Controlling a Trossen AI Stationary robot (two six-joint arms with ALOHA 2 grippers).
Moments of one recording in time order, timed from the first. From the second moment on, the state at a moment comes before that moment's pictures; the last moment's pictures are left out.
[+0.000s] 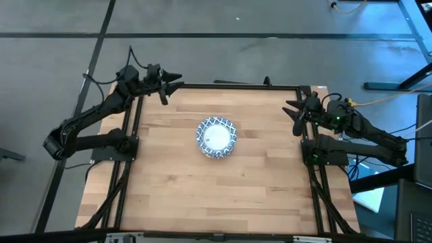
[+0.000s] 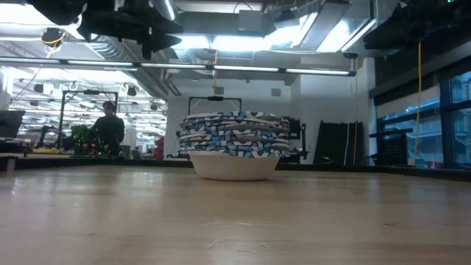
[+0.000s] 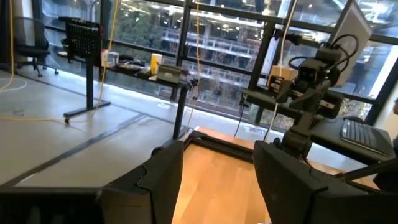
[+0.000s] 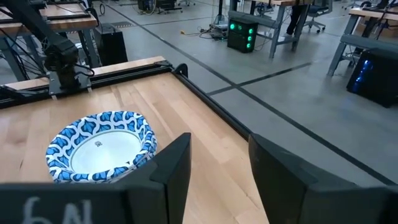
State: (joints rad) left arm 0.87 0.95 0.66 0.32 0.54 -0.21; right arm -0.30 0.36 0.62 -0.48 0.24 0.05
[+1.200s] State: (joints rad) left arm 0.87 0.93 0.66 0.32 0.54 -0.21; right arm -0.30 0.16 0.61 -0.58 0.25 0.07
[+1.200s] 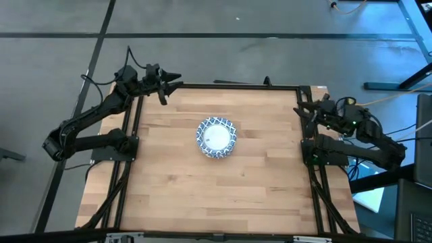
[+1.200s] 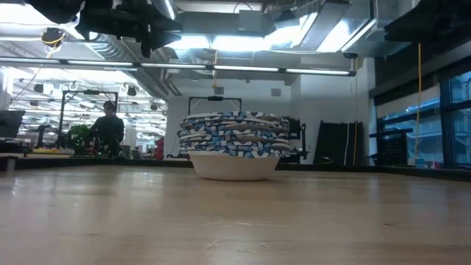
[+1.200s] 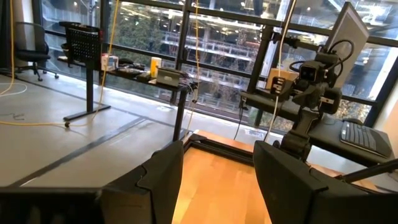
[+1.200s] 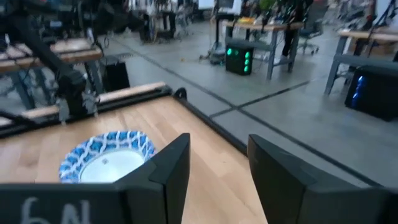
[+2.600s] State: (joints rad) left arm 0.97 0.33 0.25 0.10 0.60 -0.37; right arm -0.30 0.00 0.25 -0.15 0.25 0.15
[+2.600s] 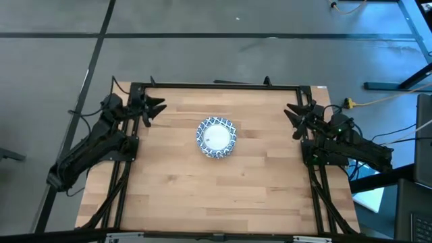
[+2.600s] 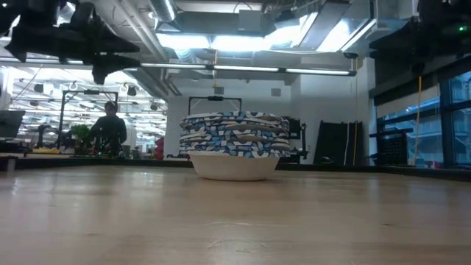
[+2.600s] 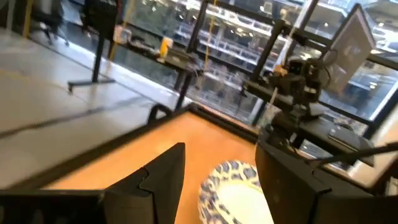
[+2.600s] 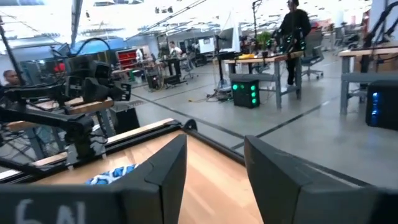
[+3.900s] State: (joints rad) left arm 0.39 0.25 0.23 -0.24 0.08 -0.40; right arm -0.30 0.00 0.09 -0.09 0.10 0.33
